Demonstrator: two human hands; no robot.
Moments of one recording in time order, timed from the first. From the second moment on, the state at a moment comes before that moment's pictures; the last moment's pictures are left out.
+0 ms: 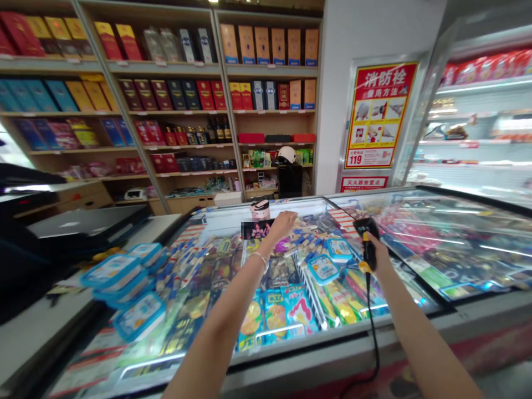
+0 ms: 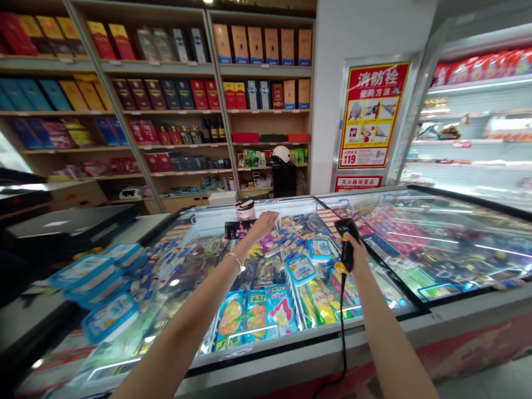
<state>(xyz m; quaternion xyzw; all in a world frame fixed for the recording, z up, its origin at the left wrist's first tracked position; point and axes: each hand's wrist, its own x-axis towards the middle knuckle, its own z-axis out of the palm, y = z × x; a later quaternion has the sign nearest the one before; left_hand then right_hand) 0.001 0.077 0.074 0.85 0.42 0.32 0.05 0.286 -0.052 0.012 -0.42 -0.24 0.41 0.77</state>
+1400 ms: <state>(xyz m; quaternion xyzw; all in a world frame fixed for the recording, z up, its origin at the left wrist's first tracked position) -0.249 -0.040 0.037 0.59 0.79 0.13 -0.05 0.009 -0.051 0.006 -0.40 -0.39 0.66 0.49</state>
